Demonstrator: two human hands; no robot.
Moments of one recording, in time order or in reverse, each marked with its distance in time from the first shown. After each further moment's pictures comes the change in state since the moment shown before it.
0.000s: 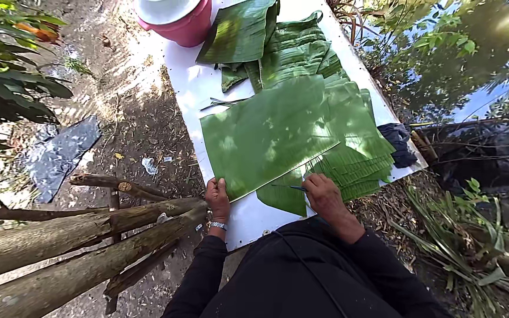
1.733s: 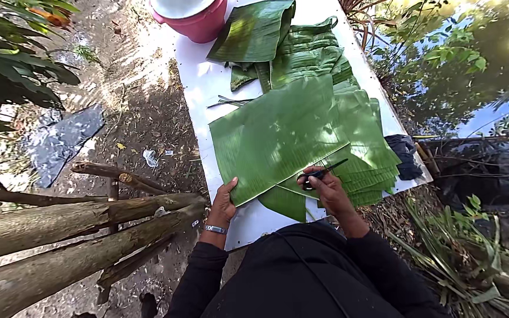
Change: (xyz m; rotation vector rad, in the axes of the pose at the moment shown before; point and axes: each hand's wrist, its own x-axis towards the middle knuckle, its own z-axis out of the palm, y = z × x) left_hand 0.003 0.055 0.004 -0.638 -0.145 -0.958; right_hand 0.030 0.007 -0.013 1.477 -0.005 0.290
